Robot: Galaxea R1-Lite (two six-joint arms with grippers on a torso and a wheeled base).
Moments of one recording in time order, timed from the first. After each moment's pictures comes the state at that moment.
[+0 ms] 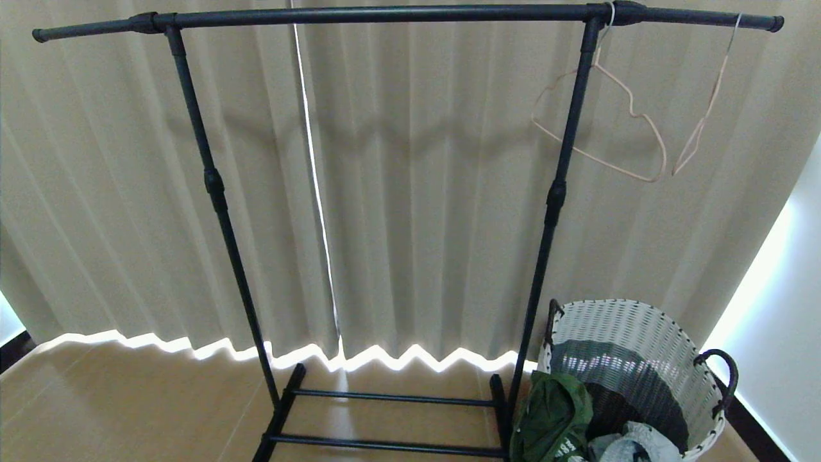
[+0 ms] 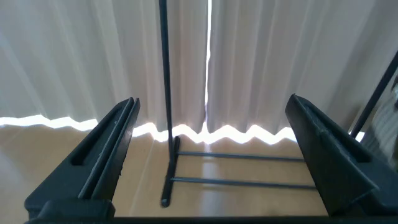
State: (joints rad) left arm 0.00 0.01 0.00 -0.01 0.01 0.02; right arm 0.00 0.00 -0.04 0.11 0.02 -0.08
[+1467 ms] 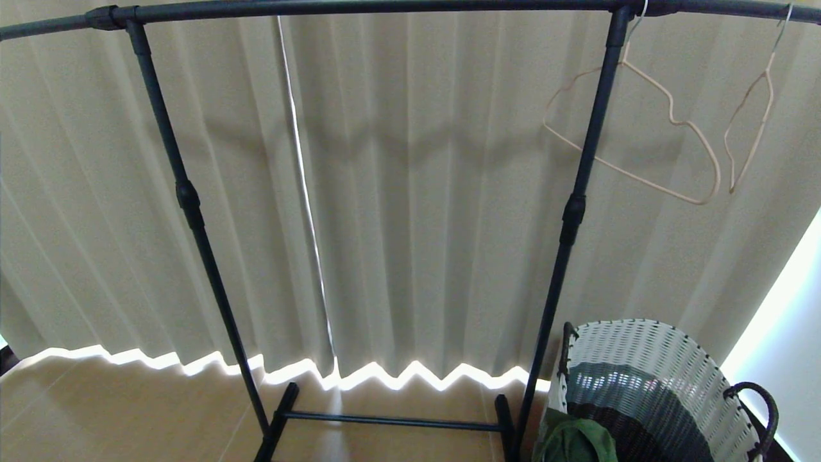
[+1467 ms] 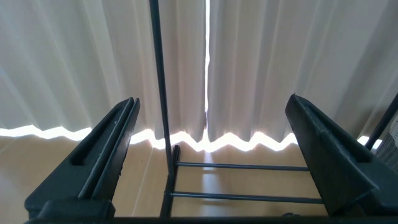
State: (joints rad) left arm 0.00 0.01 0.00 -0.01 0.01 0.03; right arm 0.00 0.00 -0.05 0.12 0.08 -0.16
